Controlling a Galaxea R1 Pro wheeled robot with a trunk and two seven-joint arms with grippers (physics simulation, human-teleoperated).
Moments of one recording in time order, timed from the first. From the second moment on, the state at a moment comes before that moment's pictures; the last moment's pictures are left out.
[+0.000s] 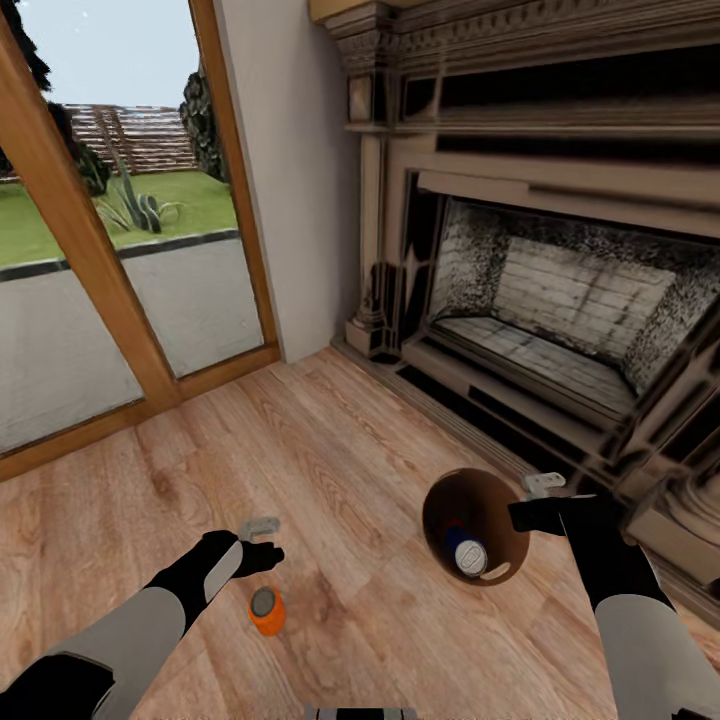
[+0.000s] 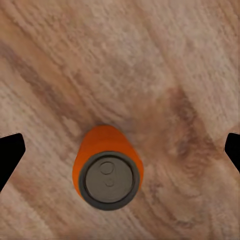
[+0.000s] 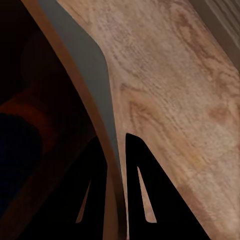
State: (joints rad) left arm -0.79 0.04 -0.27 -0.35 0.46 0.48 0.07; right arm -0.70 -0.11 -0.34 -0.86 0.56 0.60 0.54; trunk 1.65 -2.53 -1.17
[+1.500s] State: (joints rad) left arm -0.81 0.06 -0.27 -0.36 0.46 0.55 0.07; right arm -0.77 -0.11 -0.09 -1.17 0.55 1.01 0.55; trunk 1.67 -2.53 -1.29
